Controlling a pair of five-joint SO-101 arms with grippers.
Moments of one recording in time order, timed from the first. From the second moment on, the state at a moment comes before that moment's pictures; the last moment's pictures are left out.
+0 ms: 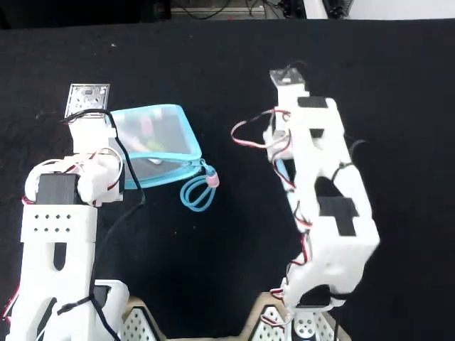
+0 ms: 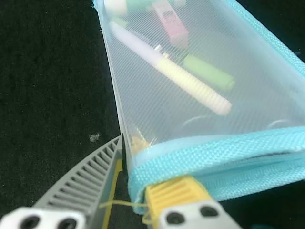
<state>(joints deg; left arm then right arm) -5.8 -43.4 36.4 74.4 -2.4 0.5 17.4 9.4 68.1 13.1</state>
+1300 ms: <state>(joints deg) -5.8 -43.4 36.4 74.4 -2.4 -1.7 13.7 20.9 63.3 41.8</state>
